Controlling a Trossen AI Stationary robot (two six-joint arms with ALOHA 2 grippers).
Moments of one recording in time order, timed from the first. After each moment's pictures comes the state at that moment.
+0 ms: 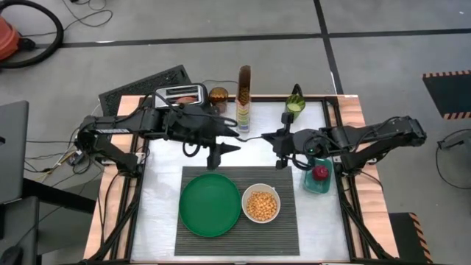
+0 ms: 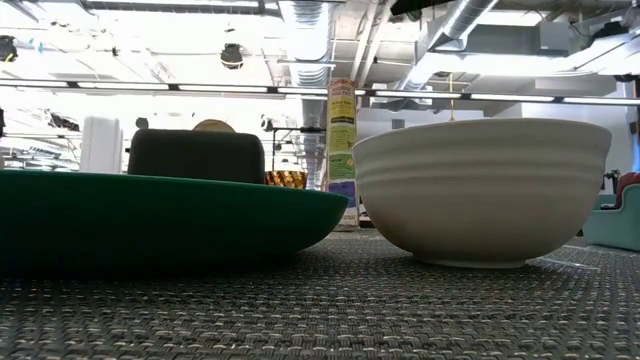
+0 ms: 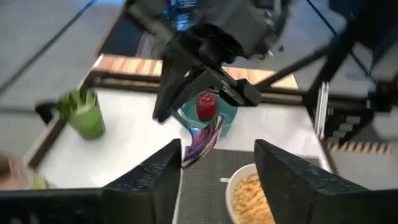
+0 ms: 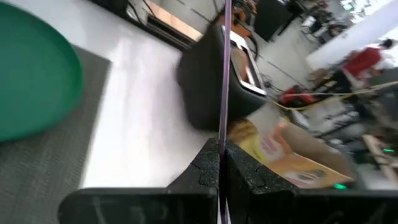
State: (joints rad) left arm -0.06 1.49 1.71 -0.64 -0.06 -0.14; right arm 0.16 1.21 1.14 -0.40 0.59 -0.44
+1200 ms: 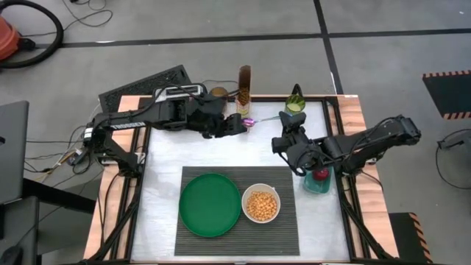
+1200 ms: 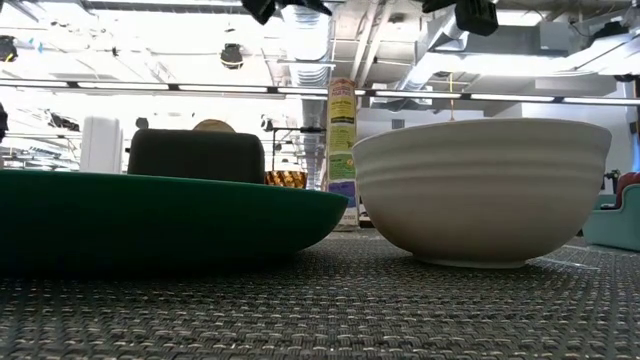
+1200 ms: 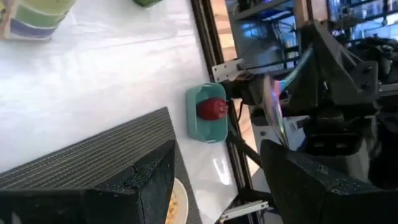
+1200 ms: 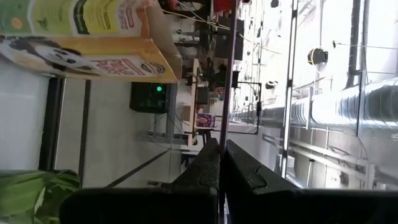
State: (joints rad) left arm 0.11 1.58 1.71 -0.68 -0.07 -1.26; right arm 0.28 1.29 1.14 -0.34 1.42 -1.07
